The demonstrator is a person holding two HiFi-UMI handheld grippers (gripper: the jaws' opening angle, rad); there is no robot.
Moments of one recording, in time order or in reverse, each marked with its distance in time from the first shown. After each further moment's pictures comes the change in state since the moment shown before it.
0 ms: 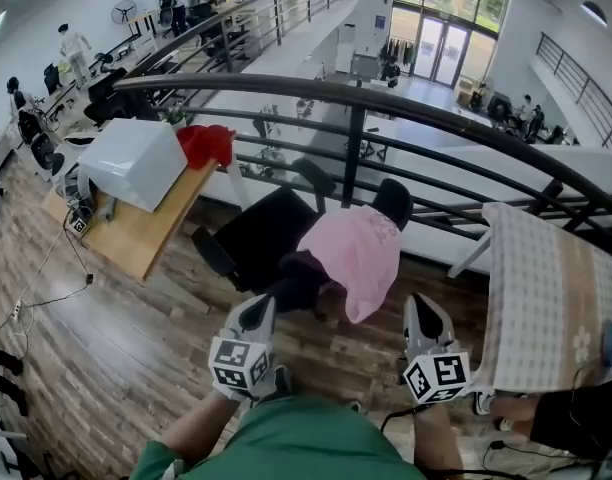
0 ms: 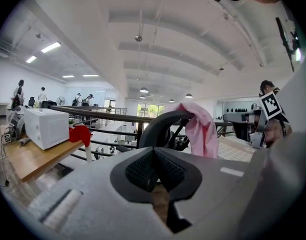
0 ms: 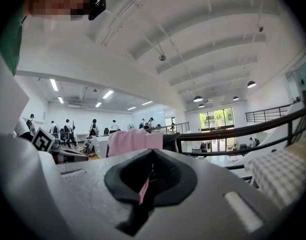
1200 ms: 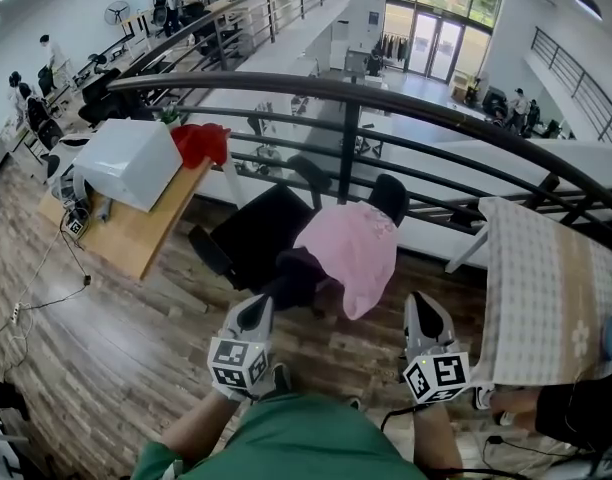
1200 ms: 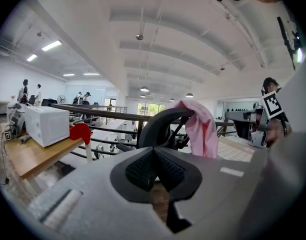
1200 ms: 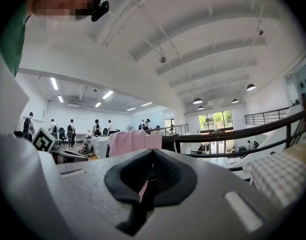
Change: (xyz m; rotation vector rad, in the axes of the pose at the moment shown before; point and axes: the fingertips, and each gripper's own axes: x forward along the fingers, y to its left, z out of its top) left arm -0.001 0.000 -0.008 -0.012 0.012 0.000; right arm -0.008 0.000 0.003 -0.019 -0.020 -0.013
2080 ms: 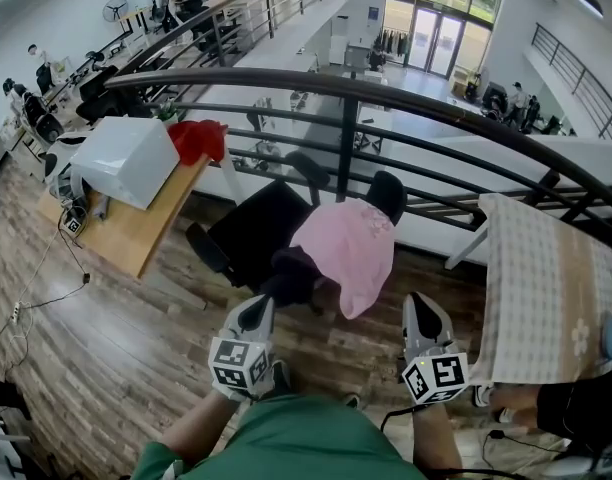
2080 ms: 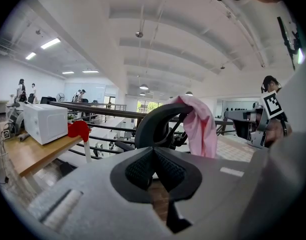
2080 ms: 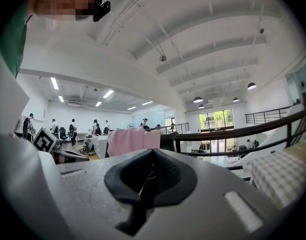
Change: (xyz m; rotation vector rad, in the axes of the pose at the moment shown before) left arm 0.007 -0.010 -0.008 -0.004 0.027 -0.009; right arm -0.002 -0.007 -0.007 0.002 0.016 0.007
